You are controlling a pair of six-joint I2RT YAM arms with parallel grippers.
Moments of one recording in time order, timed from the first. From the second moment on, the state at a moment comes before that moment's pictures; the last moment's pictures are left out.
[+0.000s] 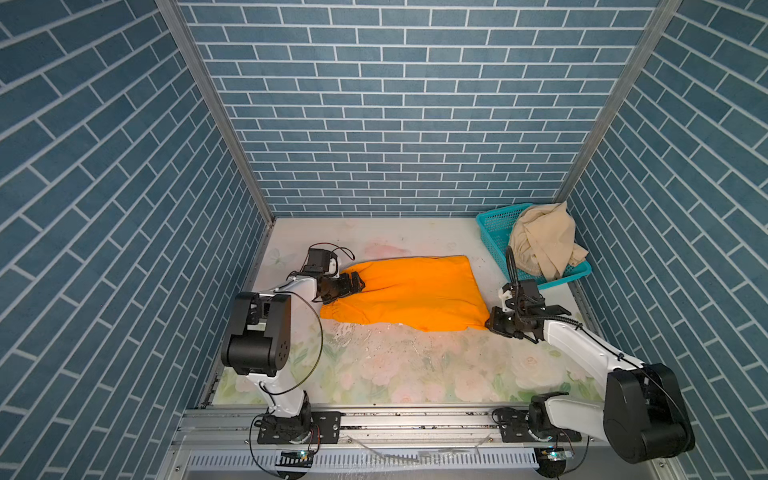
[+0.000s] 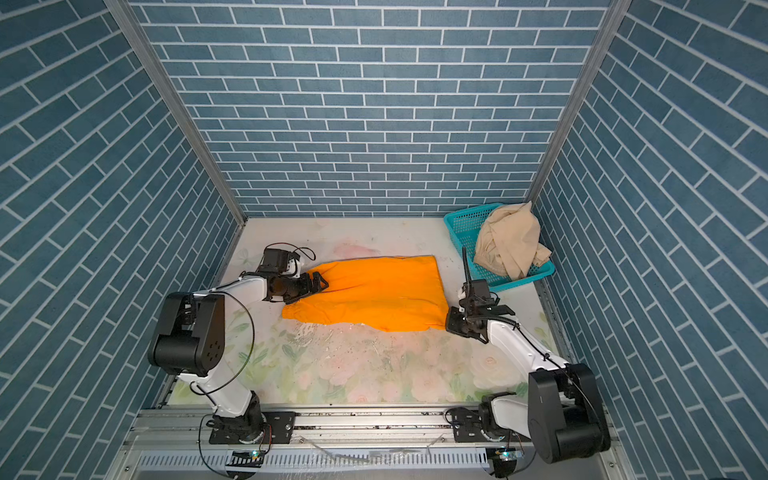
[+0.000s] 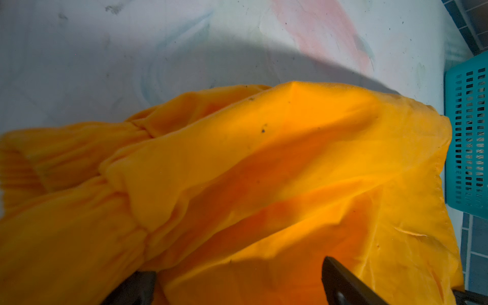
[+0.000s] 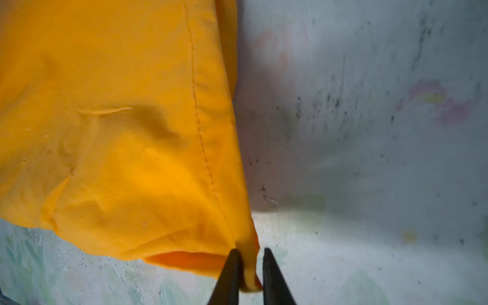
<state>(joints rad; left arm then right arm) -0.08 1.73 0.96 -0.26 0.40 -0.37 0.23 1.24 0.63 -0.53 -0.27 0.46</state>
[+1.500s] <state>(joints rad) -0.04 1.72 0.95 -0.27 0.46 -0.37 0.78 1.43 0.19 0.72 0.24 1.38</state>
